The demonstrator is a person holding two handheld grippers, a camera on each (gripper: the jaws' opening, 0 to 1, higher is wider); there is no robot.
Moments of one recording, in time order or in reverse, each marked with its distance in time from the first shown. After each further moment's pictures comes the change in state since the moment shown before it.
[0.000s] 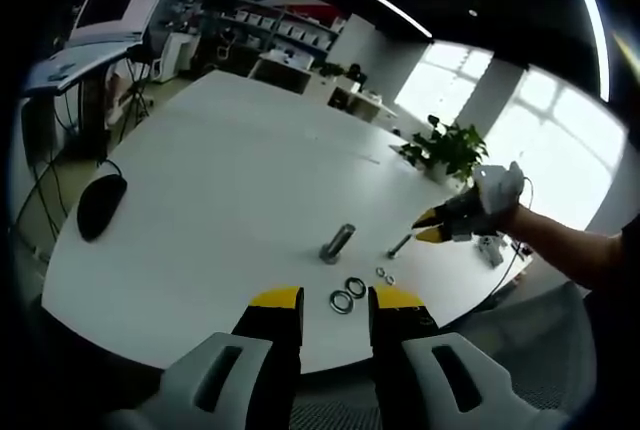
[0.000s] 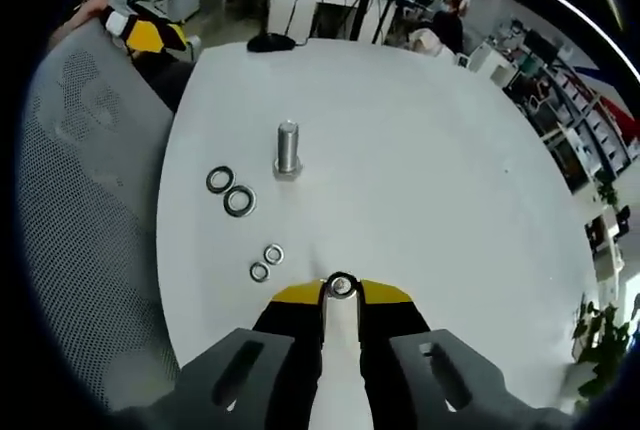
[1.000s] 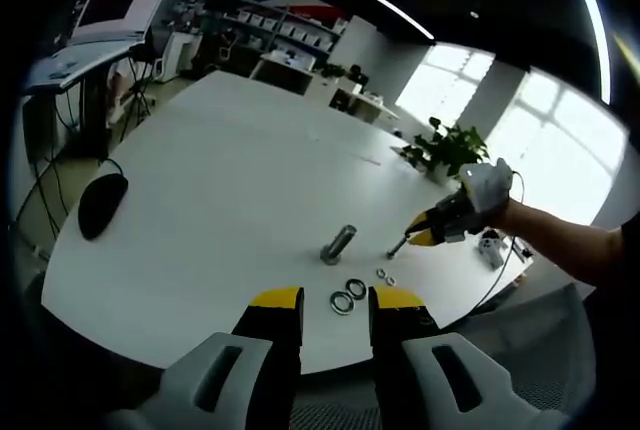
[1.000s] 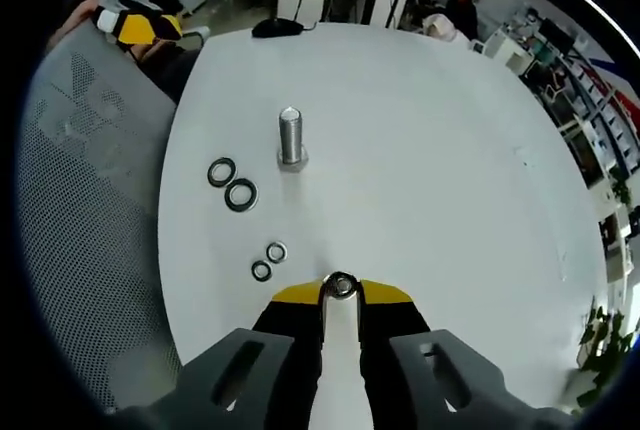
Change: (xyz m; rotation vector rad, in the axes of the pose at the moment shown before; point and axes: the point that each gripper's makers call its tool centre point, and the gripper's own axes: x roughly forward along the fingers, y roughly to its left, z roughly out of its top) left arm 0.000 0.001 0.001 -0.007 -0.006 0.003; right arm 0.013 0.004 -0.001 -0.013 0.079 0.084
